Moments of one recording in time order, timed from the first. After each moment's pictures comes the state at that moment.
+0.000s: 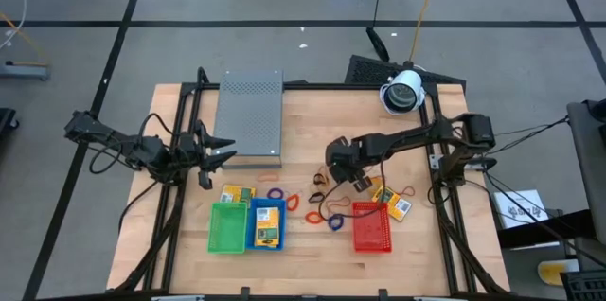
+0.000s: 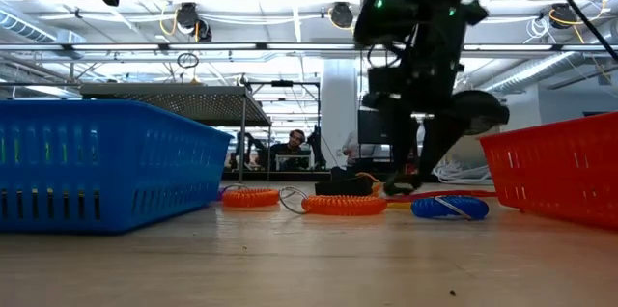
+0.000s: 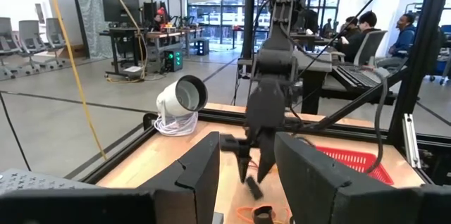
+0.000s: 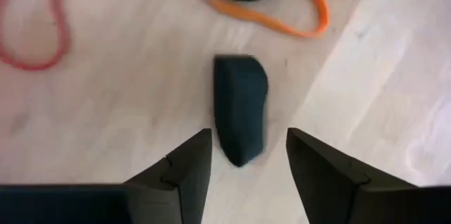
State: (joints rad) left arm -0.41 0.47 0.42 0.11 -0.61 -0.01; right arm -0.02 1.71 1.04 -0.62 0.07 -0.56
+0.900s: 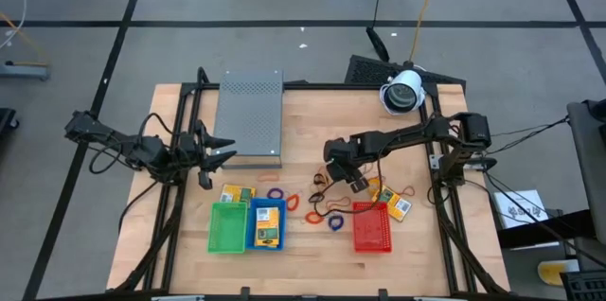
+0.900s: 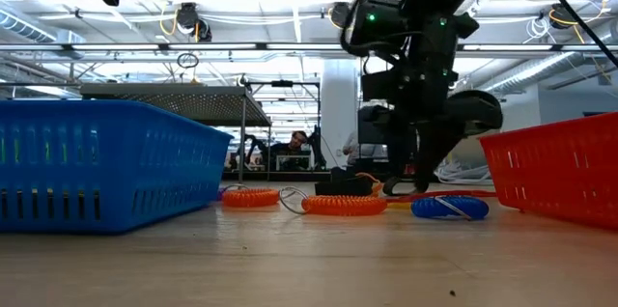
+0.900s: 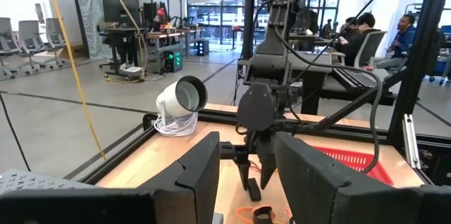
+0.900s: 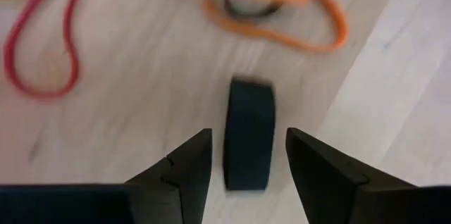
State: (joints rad) left arm -0.41 0.47 0.42 0.11 -0.61 -0.01; right arm -0.07 1.76 1.04 -0.57 -0.04 -0.54
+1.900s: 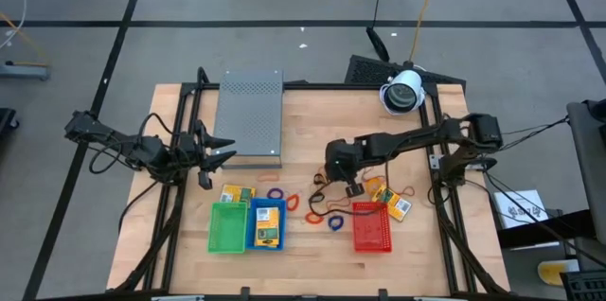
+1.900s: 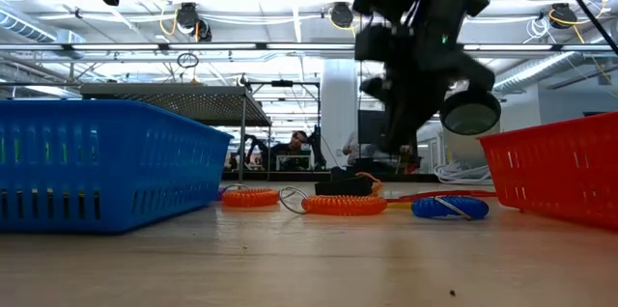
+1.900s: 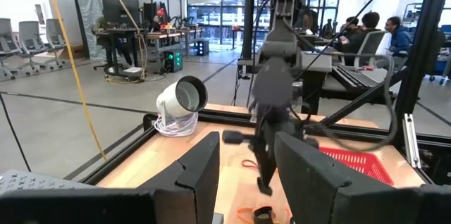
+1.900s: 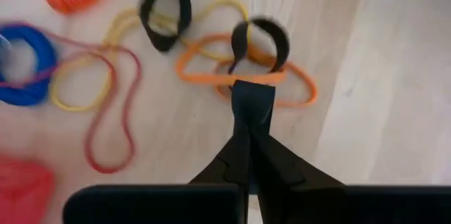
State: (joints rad) left arm -0.41 0.47 0.42 0.11 -0.61 -0.01; right arm -0.01 1.65 1.04 -0.51 -0.06 -0.31
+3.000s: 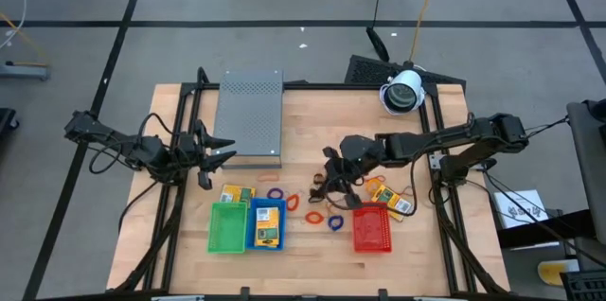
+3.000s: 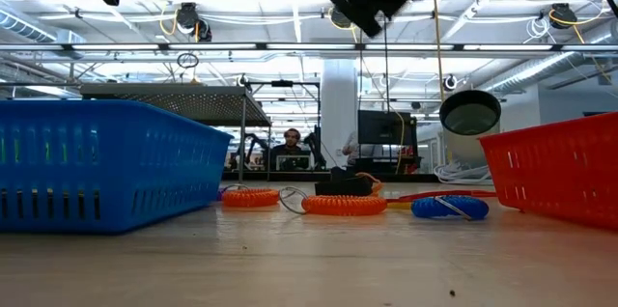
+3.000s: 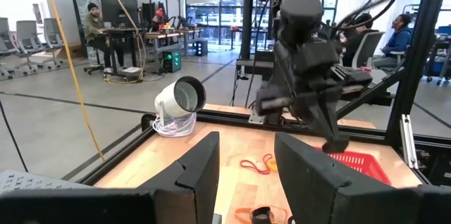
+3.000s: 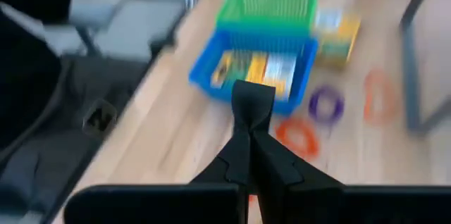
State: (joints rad) left arm -0.41 0.47 0.42 0.11 -0.61 -0.01; right arm 0.07 1.46 1.05 -0.18 -0.38 0.02
